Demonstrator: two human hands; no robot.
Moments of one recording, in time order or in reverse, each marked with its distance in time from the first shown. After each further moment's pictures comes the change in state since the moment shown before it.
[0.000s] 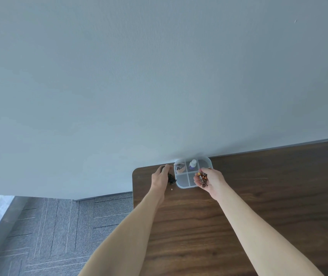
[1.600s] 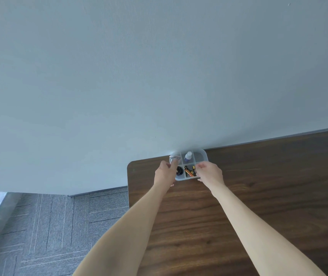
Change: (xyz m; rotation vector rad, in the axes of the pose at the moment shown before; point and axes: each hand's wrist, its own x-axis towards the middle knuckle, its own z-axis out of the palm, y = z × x) left_hand -0.001 -0.009 0.026 0.415 -0.019 0.050; right_hand -0.012 0.013 -0.019 -0.918 0.170 -0.439
